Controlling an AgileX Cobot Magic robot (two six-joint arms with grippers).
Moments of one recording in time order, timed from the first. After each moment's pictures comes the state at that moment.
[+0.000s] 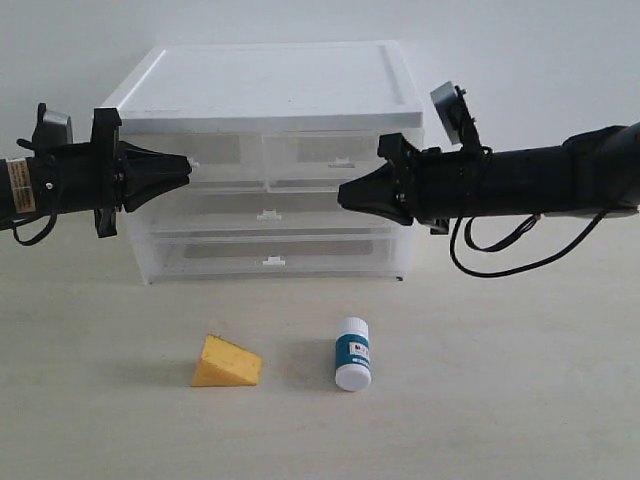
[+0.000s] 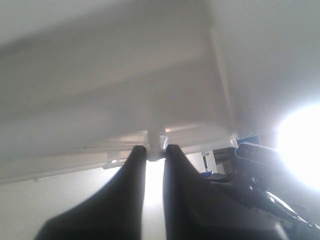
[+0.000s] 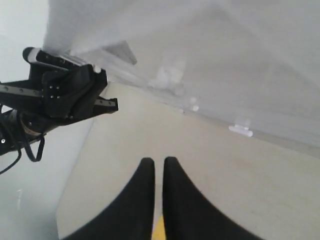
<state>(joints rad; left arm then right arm) 0.08 2.07 -1.22 1.37 -1.10 -2.01 0.20 2.01 -1.22 1.74 0.98 -1.25</state>
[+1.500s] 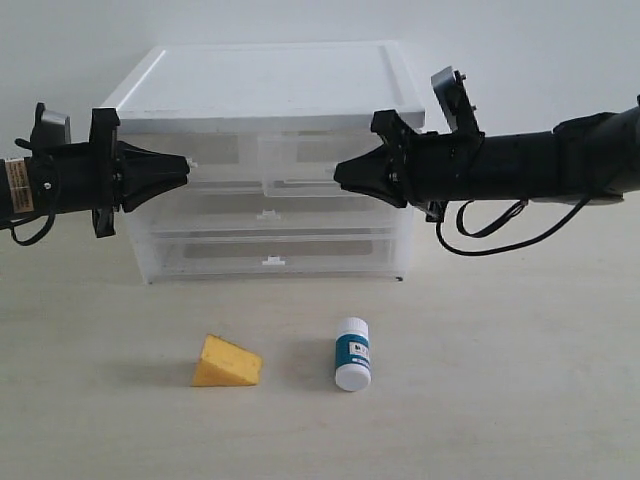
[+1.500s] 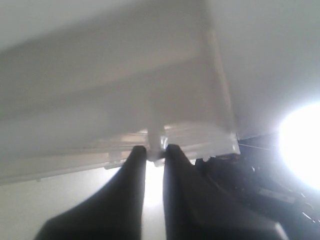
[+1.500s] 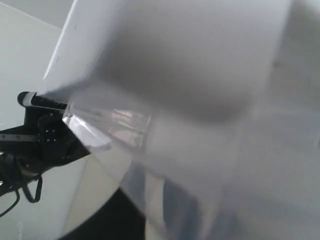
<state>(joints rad) 0.08 2.07 -1.22 1.38 -1.10 -2.01 0.22 2.03 -1.28 1.78 0.90 -1.17</state>
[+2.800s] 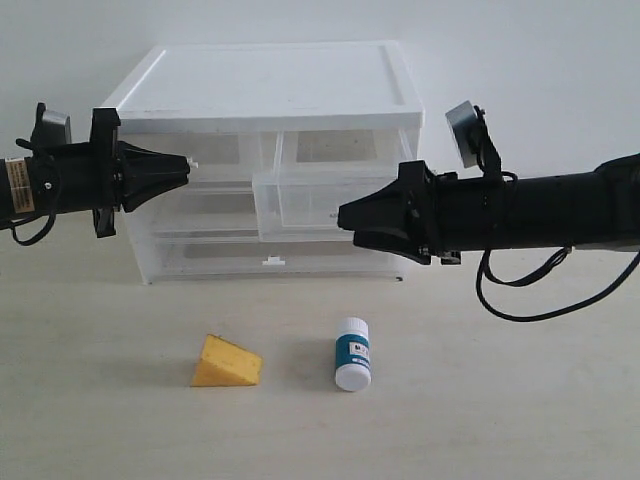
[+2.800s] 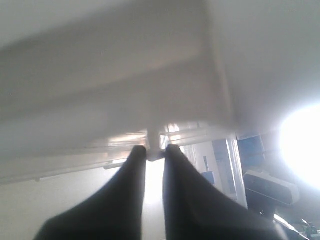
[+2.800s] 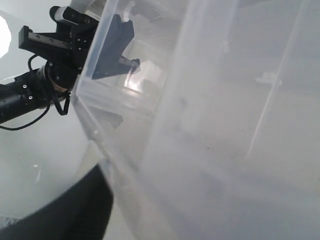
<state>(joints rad) 0.08 2.07 -1.22 1.38 -1.10 -2.01 0.19 1.92 -1.03 1.74 1.07 -1.33</state>
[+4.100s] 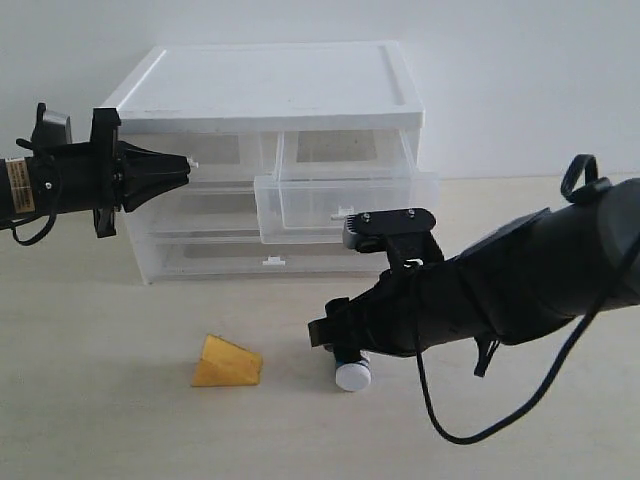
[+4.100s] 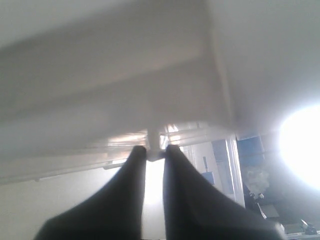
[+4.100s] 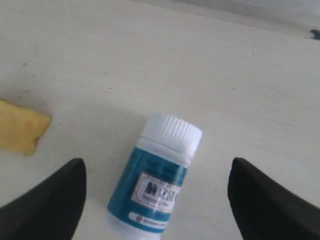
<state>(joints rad) 0.08 2.07 -1.22 1.37 -1.10 -2.01 0.63 1.83 -0.89 1.51 0.03 -1.21</state>
